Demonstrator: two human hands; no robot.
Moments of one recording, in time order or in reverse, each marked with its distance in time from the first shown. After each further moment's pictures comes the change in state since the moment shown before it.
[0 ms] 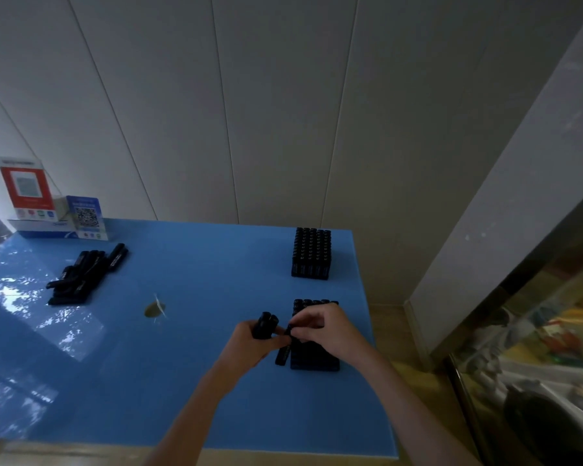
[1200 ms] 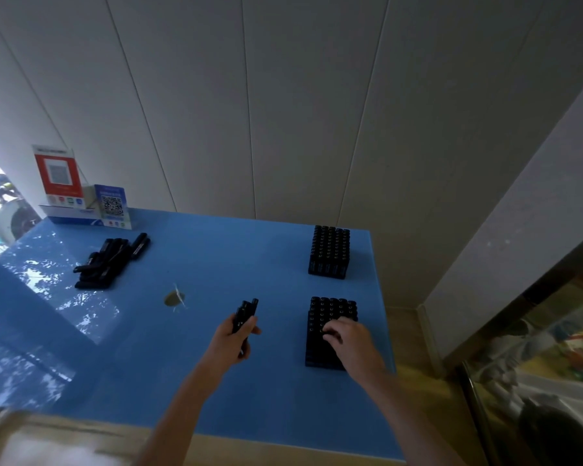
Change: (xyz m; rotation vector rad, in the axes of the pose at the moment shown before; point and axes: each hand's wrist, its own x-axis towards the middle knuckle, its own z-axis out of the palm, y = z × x) left_hand -0.008 -0.031 -0.050 -0.199 0.179 -0.050; right_hand -0.001 0.058 0.016 -0.632 0.226 -0.083
